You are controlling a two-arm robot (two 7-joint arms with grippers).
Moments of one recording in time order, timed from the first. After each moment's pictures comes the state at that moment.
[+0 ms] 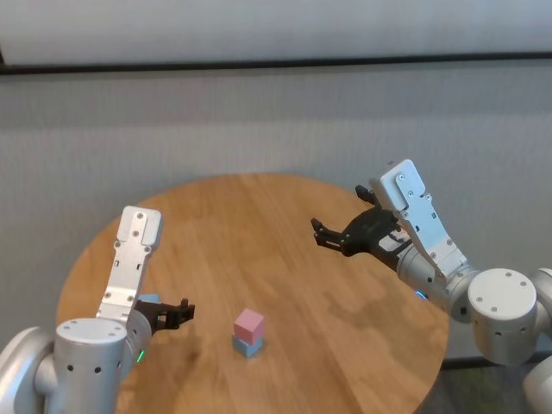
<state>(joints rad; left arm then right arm) -0.23 0.15 0.30 -1.54 -0.19 0.70 0.16 0.45 0.31 -0.45 -1.30 0.08 0.12 0.24</state>
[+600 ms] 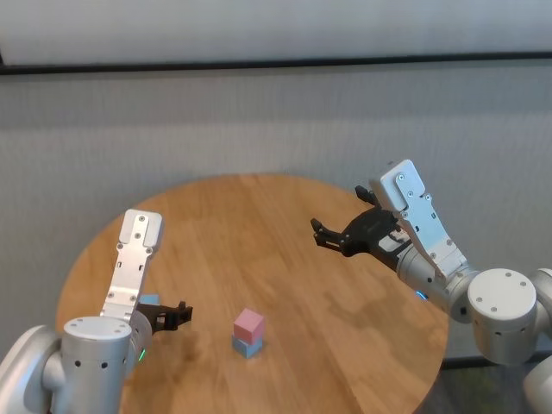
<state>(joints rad) -0.25 0.13 0.29 -1.47 -0.16 0.70 0.16 0.45 0.31 -0.45 -1.30 0.08 0.12 0.24</state>
